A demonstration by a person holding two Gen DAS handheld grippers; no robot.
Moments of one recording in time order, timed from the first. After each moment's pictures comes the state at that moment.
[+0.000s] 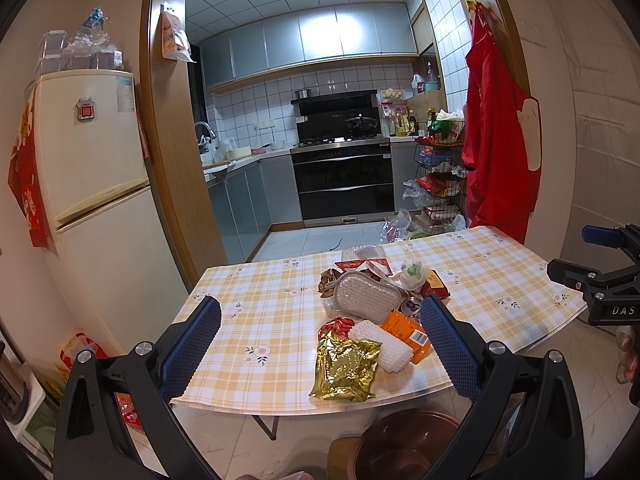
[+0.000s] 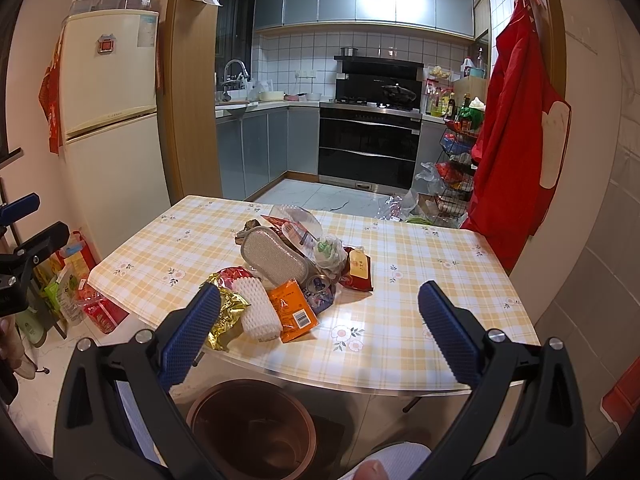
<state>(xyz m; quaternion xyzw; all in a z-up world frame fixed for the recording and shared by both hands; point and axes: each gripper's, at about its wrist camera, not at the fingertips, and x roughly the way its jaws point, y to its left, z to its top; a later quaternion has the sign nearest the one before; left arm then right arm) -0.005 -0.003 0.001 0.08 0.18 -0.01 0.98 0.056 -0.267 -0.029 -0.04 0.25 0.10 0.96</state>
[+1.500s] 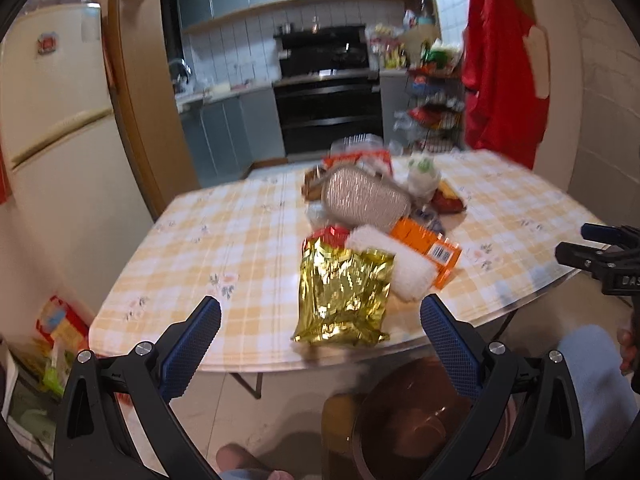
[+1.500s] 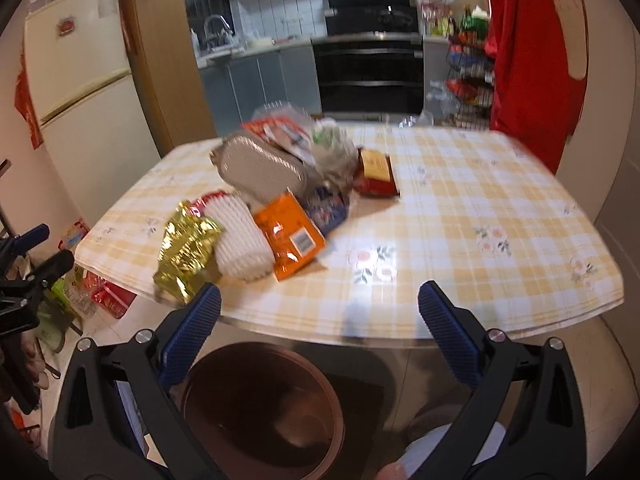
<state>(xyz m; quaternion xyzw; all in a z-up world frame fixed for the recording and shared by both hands) 0.077 0.010 -0.160 0.09 0.30 -0.03 0.95 0.132 -0.281 -0.196 0.03 0.36 0.12 0.93</state>
